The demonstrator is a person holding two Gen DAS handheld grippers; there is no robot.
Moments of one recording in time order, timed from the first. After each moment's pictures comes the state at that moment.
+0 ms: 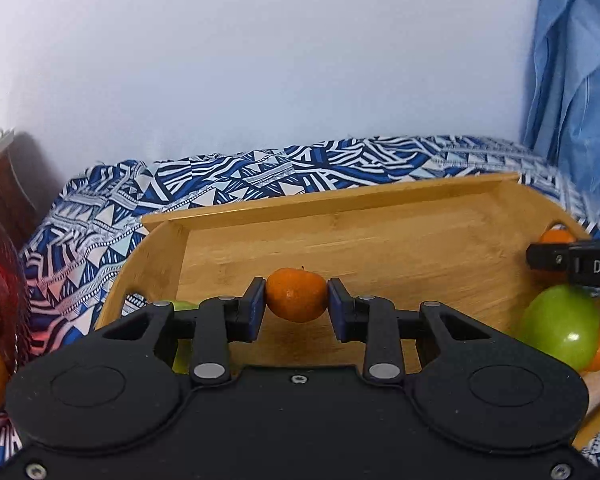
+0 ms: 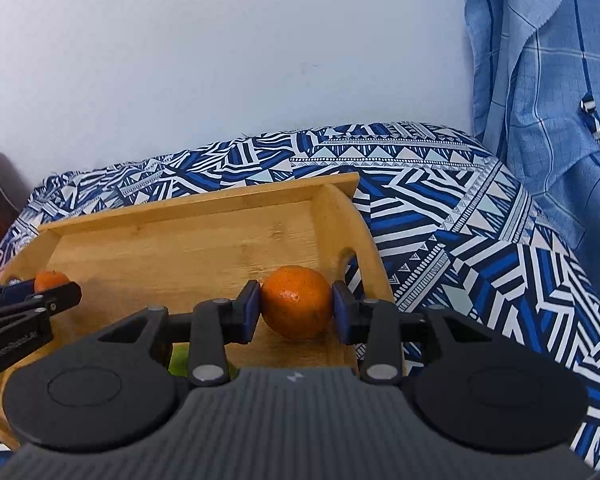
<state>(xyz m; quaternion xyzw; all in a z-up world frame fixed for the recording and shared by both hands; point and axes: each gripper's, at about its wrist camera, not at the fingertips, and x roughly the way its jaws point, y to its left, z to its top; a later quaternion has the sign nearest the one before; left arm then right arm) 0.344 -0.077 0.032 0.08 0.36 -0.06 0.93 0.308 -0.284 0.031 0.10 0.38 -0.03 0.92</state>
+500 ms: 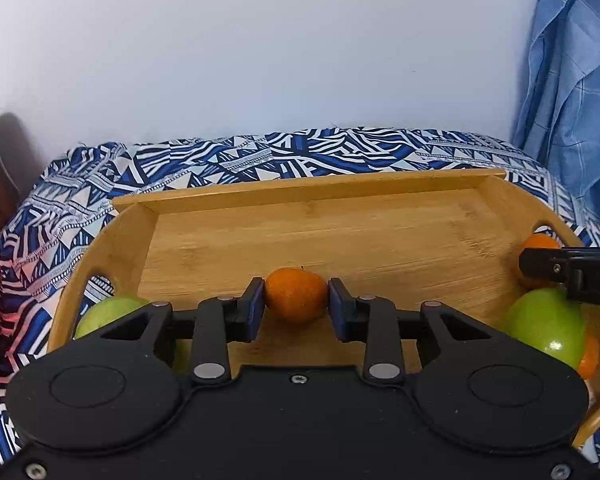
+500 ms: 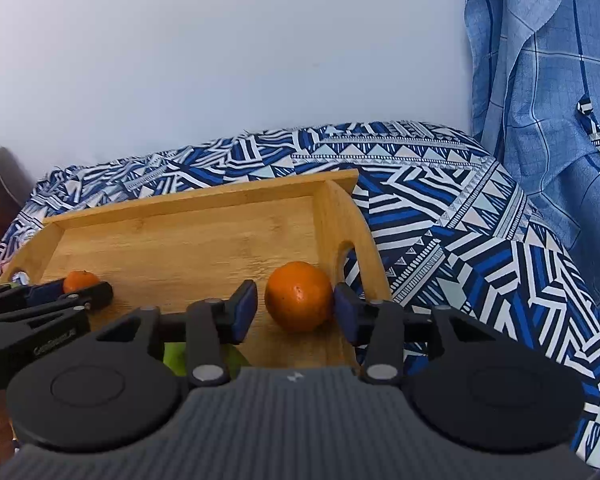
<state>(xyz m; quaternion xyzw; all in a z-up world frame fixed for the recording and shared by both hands) 0.346 -0.085 0.023 0.05 0.38 -0.08 0.92 0.298 -0.286 0.039 0.10 0.38 -0.02 0.92</state>
